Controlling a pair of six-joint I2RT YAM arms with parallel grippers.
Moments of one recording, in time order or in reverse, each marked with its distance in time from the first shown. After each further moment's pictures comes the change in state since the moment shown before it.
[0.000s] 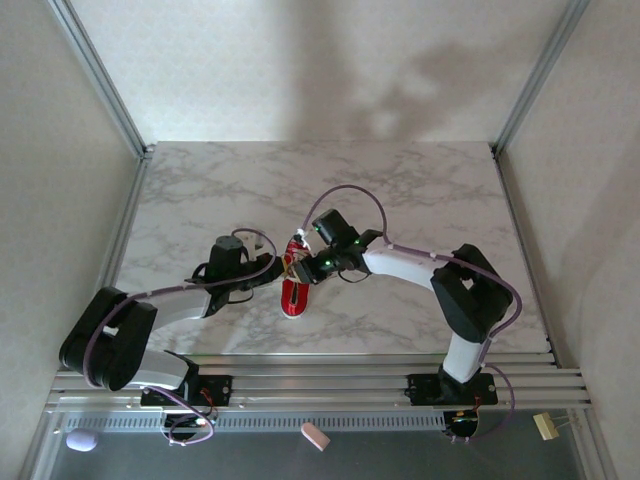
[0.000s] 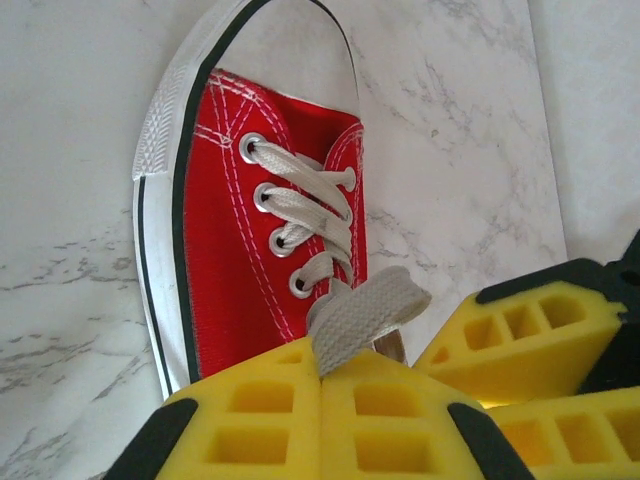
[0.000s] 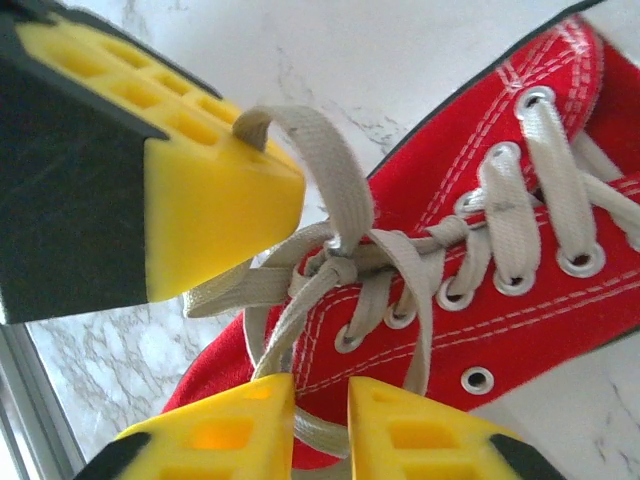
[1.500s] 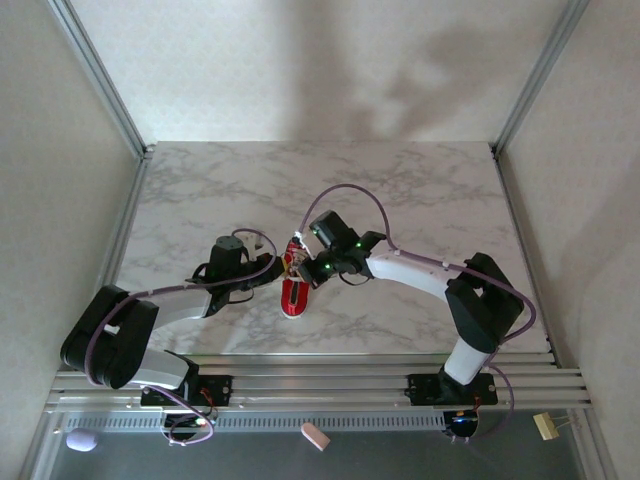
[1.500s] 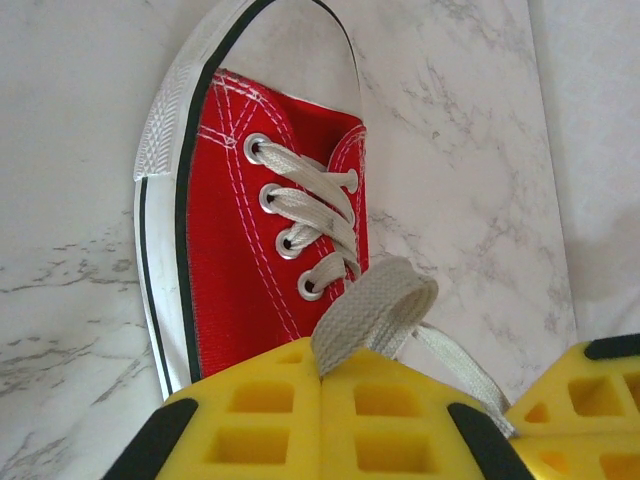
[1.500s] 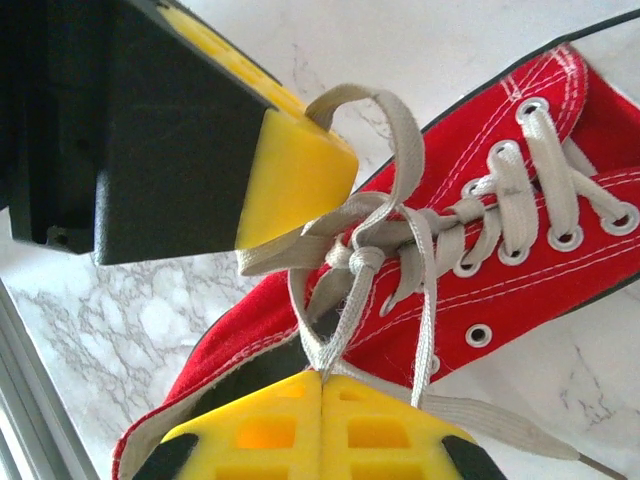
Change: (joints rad) left arm 0.000 0.011 -0.001 0.014 0.000 -0.008; right arm 0.055 -0.076 0.006 -0.084 0.105 -0.047
